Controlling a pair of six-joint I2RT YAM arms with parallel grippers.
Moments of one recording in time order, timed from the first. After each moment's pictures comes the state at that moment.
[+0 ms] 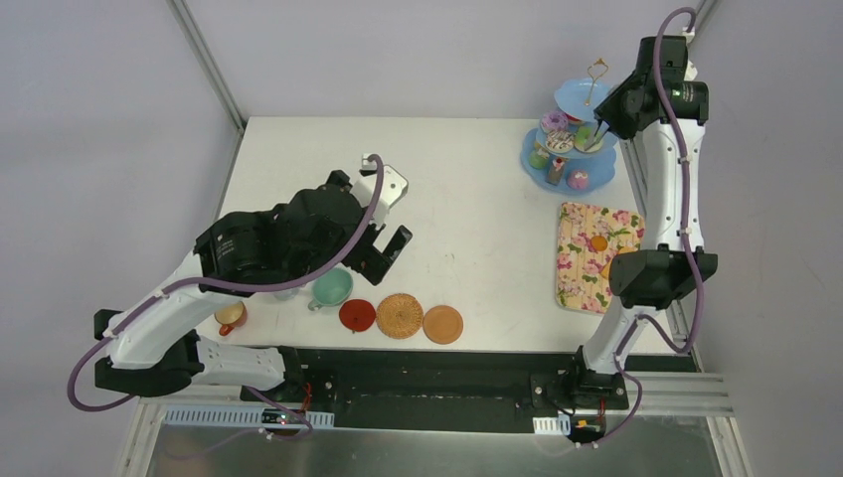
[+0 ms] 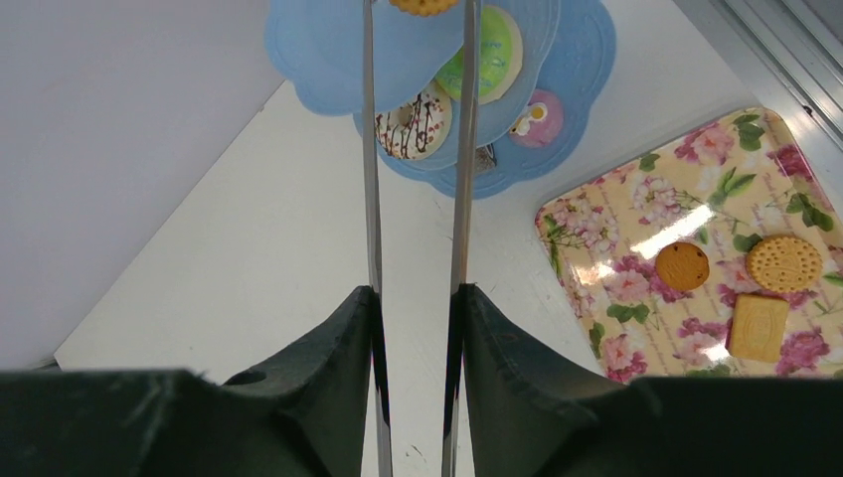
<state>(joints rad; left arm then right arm) -1.17 1.17 1.73 -1.19 -0.50 -0.10 -0.03 1.84 2.29 -1.20 0.17 0.68</state>
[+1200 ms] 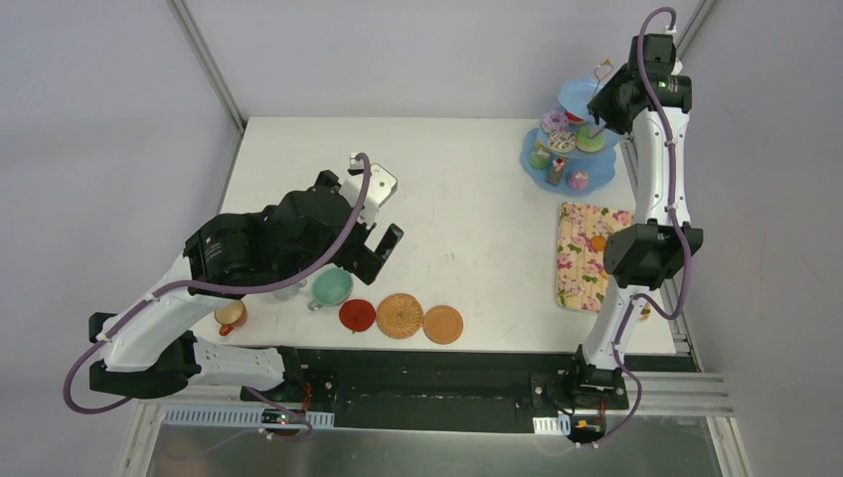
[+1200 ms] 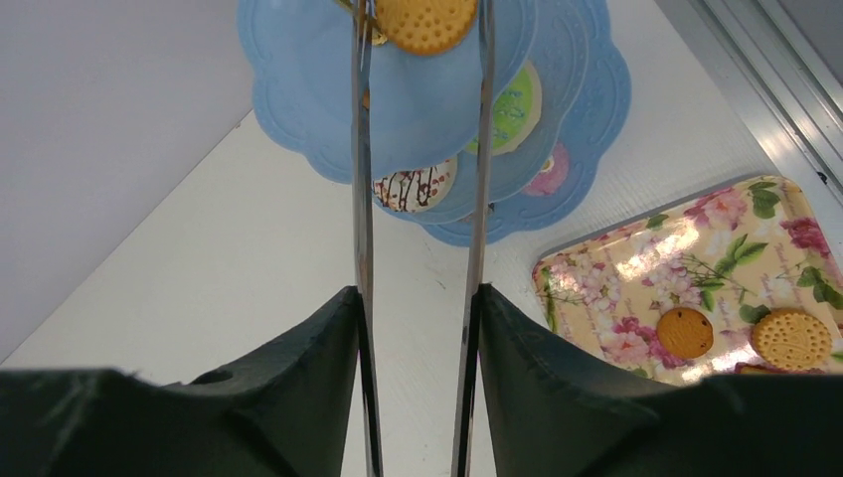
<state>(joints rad) -1.17 1.15 1.73 -1.22 -0.53 -0.13 -0.06 2.03 2.40 -1.14 0.13 0.60</state>
